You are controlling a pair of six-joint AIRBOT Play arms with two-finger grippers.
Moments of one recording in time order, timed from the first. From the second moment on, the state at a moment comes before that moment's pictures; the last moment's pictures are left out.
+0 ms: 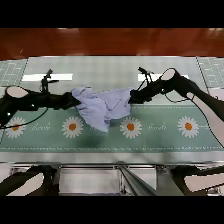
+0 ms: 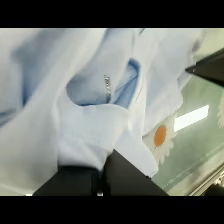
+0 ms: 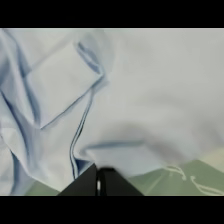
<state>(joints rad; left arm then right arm) 0.02 -1.16 0.79 0.64 -1.02 -1.18 0.21 -1.64 1.24 -0.84 1.12 1.28</state>
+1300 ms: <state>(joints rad) 0.26 -0.70 1.25 0.72 -1.37 -1.21 0.04 -0.72 1.72 -1.44 1.60 1.54</state>
